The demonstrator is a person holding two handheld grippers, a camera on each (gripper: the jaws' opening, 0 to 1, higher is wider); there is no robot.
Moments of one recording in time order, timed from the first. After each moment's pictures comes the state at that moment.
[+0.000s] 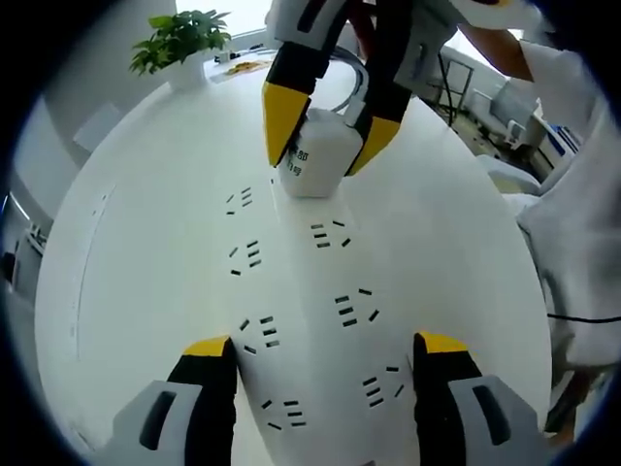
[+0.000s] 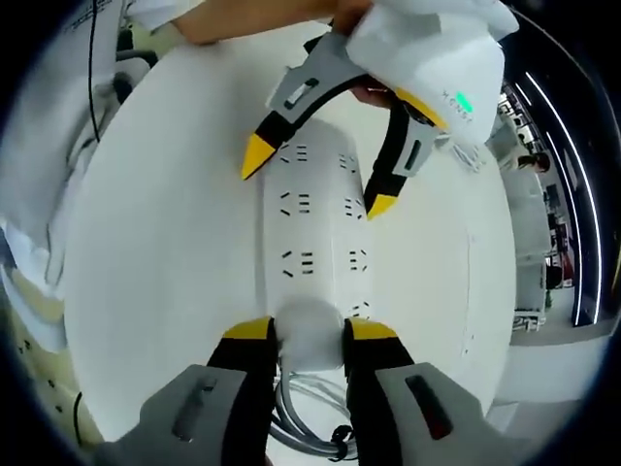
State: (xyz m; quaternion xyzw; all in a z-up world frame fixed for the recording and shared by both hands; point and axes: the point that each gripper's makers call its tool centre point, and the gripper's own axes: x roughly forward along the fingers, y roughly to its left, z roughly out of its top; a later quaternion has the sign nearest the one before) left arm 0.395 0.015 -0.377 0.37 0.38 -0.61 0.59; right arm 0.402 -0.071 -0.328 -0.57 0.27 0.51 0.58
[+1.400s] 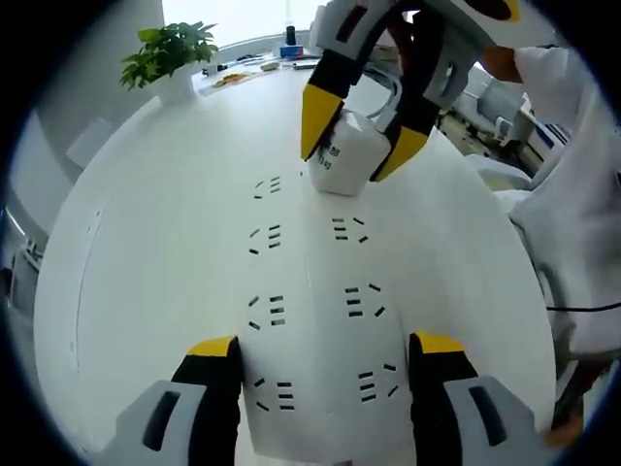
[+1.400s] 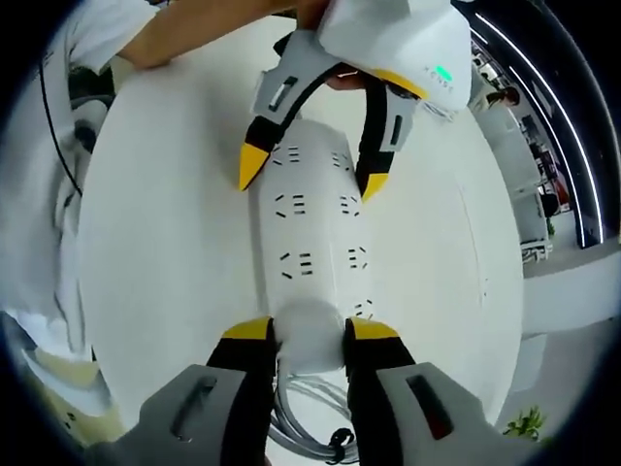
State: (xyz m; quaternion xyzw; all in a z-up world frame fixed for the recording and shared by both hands) left arm 0.393 0.009 -0.376 0.37 0.36 -0.63 0.58; right arm 0.378 -0.081 -0.329 -0.52 0.35 0.44 0.65
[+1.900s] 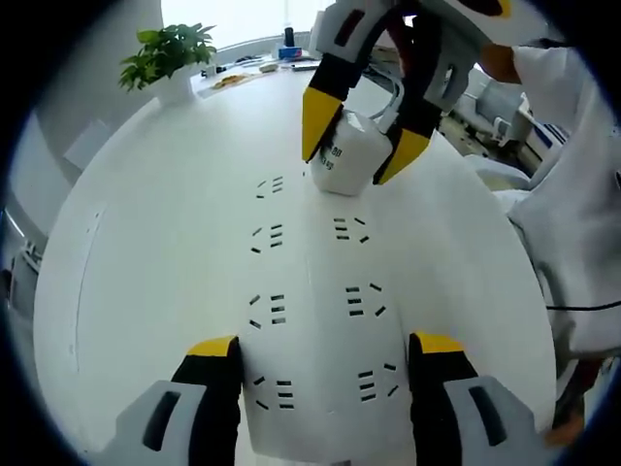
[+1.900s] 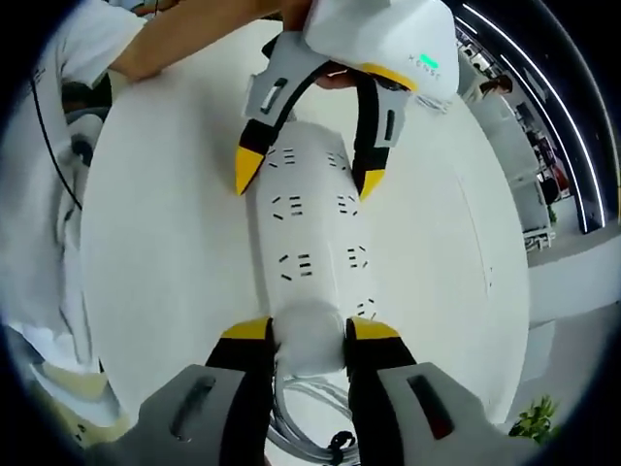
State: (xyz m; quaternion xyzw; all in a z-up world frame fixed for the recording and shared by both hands) left arm 0.393 0.008 -0.377 0.37 0.35 -0.64 0.58; right arm 0.377 -0.082 -0.331 -0.50 0.36 0.43 0.66
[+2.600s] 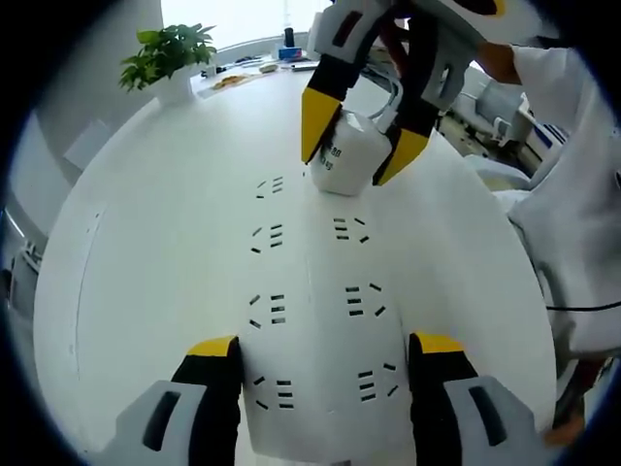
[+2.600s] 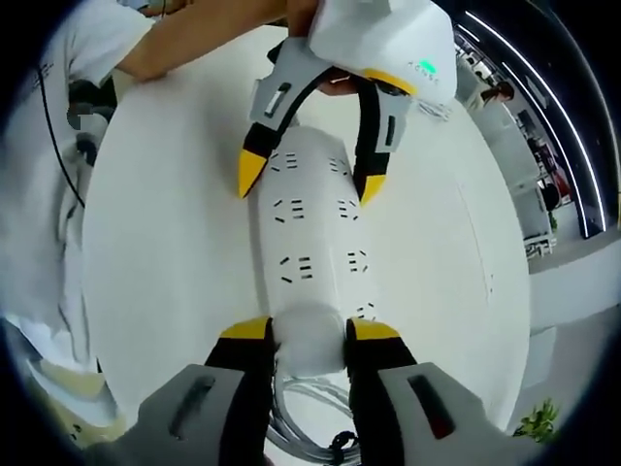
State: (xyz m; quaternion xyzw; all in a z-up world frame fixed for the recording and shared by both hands) left arm 0.392 0.008 -0.377 0.37 0.35 -0.64 0.58; right arm 0.376 -0.080 -0.329 -0.47 0.35 0.45 0.68
